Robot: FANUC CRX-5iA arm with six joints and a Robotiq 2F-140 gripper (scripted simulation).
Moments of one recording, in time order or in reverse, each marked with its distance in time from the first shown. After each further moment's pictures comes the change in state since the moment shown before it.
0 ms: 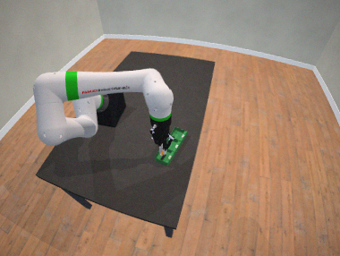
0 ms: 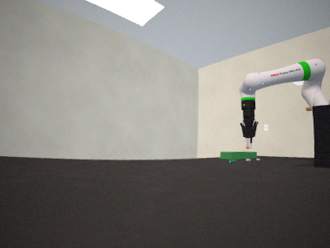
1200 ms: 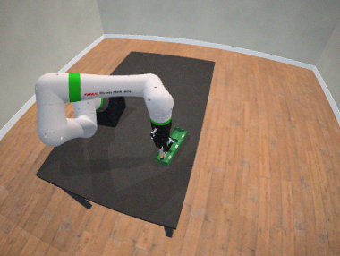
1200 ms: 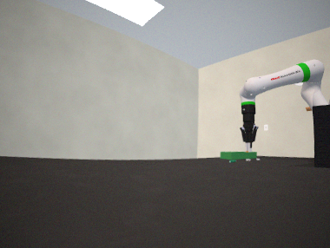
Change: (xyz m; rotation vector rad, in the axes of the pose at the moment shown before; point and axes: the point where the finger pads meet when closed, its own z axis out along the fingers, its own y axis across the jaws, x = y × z) arm 0.004 -0.002 0.030 0.000 0.000 0.000
